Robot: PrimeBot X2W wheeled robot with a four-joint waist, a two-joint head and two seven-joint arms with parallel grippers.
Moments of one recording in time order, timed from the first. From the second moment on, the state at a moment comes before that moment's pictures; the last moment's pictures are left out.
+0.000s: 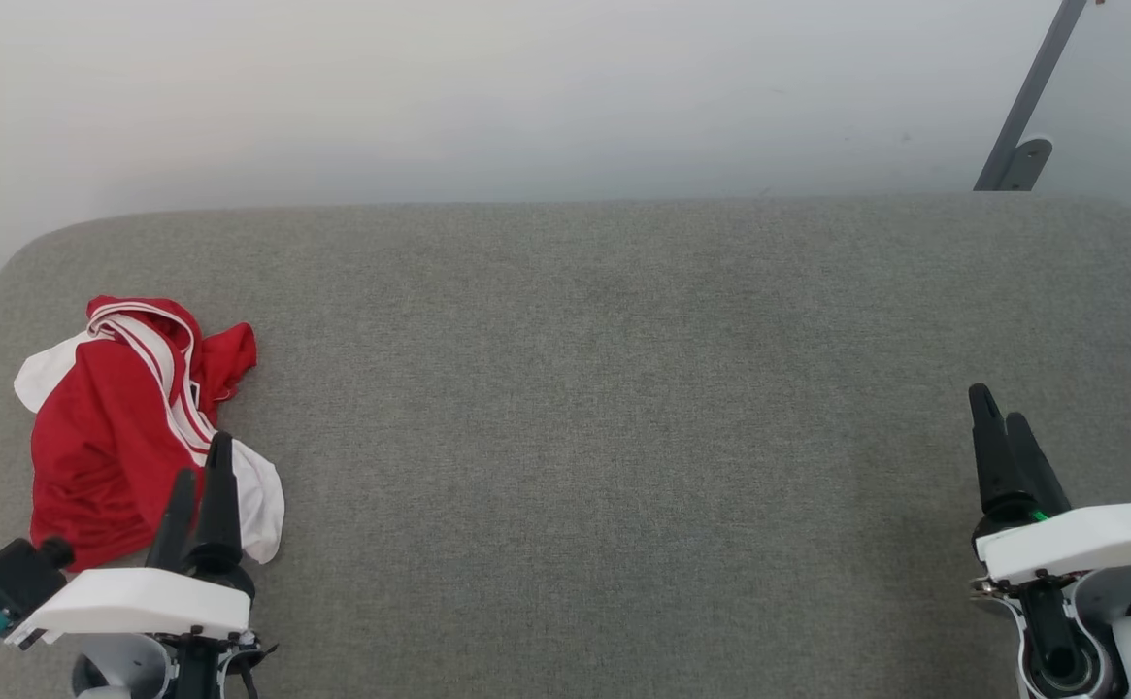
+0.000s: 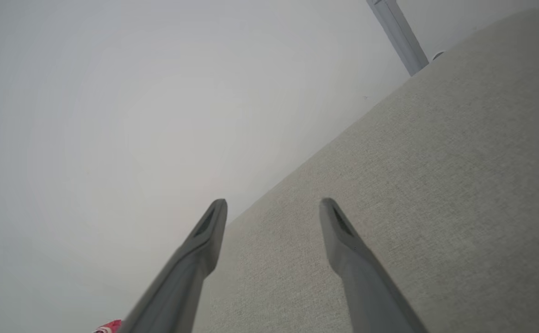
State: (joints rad) left arm -0.10 0.12 0.09 0.25 -0.94 -0.11 -0.05; right arm -0.16 -0.13 -0.07 0.31 0.94 0.13 -0.05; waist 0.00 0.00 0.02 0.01
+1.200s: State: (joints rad) left arm -0.09 0.19 0.02 0.25 -0.44 -0.07 -0.16; right arm -0.19 -0.11 -0.11 0.28 0.29 0.13 -0.16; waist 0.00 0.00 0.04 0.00
